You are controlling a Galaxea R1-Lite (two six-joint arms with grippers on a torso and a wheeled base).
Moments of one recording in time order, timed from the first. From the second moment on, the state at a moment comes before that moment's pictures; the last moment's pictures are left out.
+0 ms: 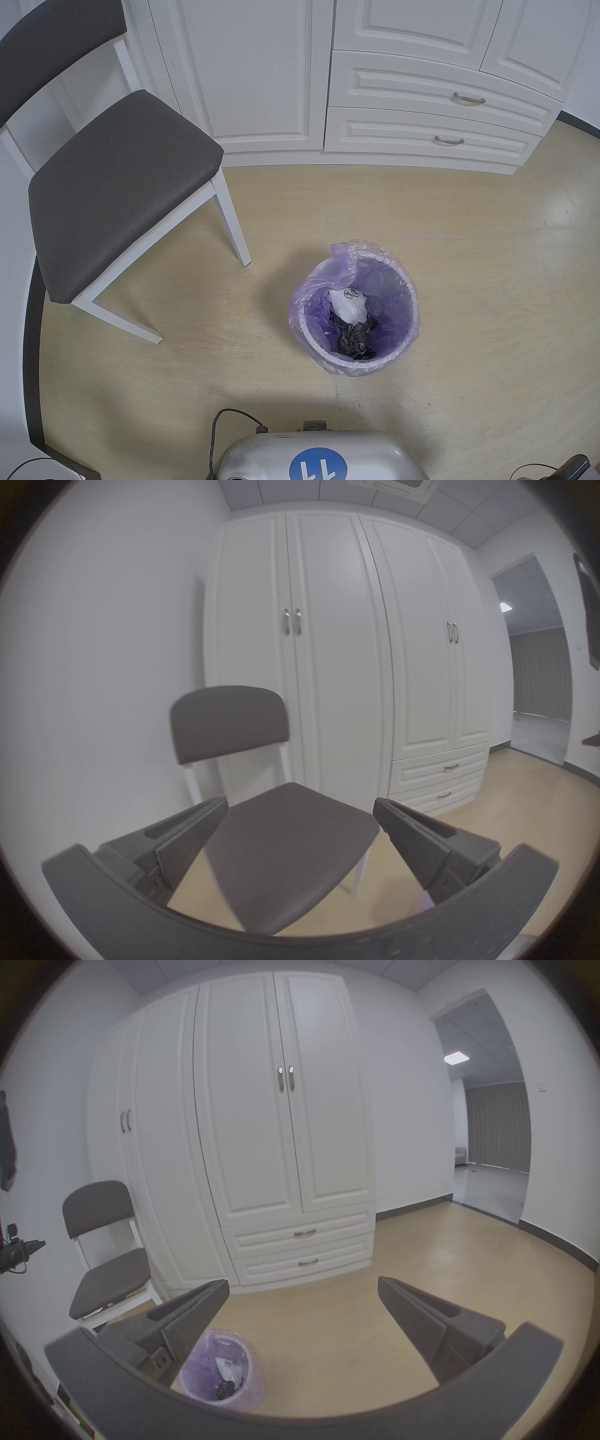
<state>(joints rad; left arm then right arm) -0.31 0.69 -0.40 -0.75 0.31 0.19 0.07 0.34 -0.33 -0.38 -0.21 0.12</state>
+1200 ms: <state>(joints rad) 0.01 0.01 -0.04 -0.24 0.14 0.09 0.00 0.01 -0.02 -0.16 -0.09 0.09</state>
